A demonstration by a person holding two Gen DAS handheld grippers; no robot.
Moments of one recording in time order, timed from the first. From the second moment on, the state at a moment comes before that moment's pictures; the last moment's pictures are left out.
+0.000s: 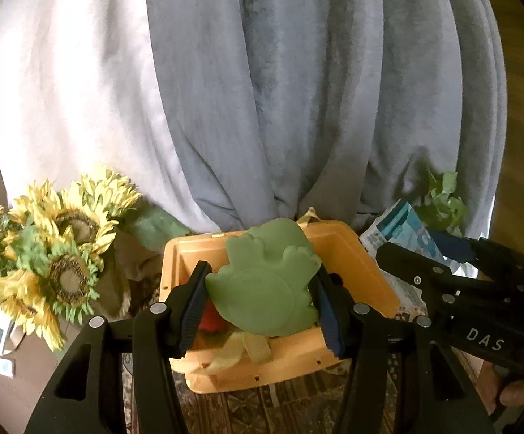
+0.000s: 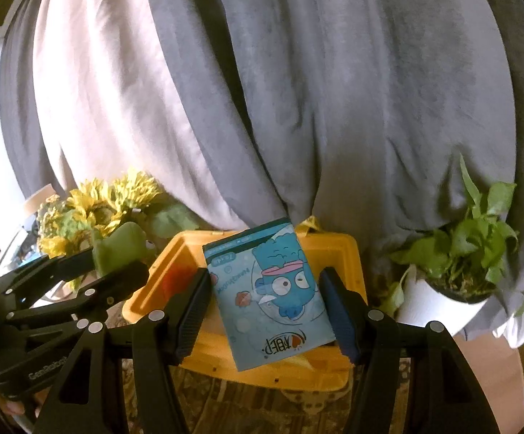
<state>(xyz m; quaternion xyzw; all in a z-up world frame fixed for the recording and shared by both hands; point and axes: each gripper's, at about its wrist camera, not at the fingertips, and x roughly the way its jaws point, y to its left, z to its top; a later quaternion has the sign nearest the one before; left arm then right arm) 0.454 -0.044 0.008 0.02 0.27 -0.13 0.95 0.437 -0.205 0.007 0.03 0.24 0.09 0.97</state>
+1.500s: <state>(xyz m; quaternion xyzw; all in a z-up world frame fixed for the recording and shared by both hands) 0.558 -0.067 -0.064 0.06 0.39 -0.10 0.91 0.566 -0.230 -0.065 0.05 0.40 0.05 0.91</state>
